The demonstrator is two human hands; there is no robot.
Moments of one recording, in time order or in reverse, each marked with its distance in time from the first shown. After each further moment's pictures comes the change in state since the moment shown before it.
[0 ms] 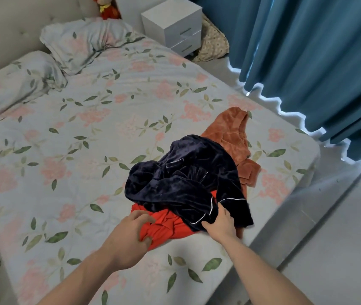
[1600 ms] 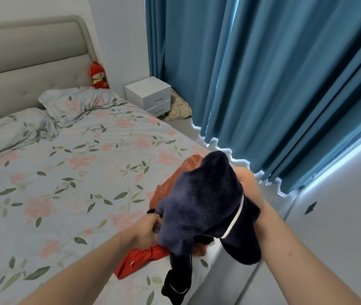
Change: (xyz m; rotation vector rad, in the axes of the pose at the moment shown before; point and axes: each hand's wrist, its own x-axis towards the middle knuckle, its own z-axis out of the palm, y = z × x) left_hand -0.146 0.146 -0.088 -0.227 -0.115 0.206; right_hand -0.446 -0.196 -0.273 1.079 -0.041 -0.516
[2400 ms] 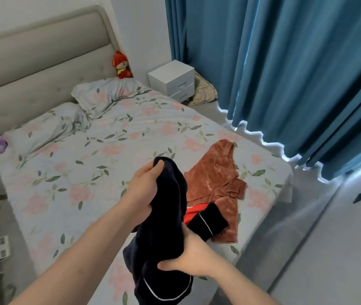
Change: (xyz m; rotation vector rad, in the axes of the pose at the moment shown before) left_hand -0.024 0.040 -0.065 -0.986 0.548 -0.042; right_hand 0.035 0.255 0.001 -0.856 -0.482 0.194
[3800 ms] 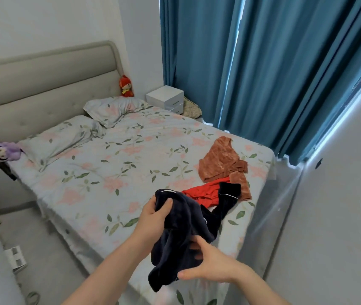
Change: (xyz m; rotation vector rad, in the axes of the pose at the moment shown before) left_hand -0.275 -0.122 -0.418 0.074 -0.255 0.087; right_hand -0.155 -0.147 0.436 0.146 0.124 0.094
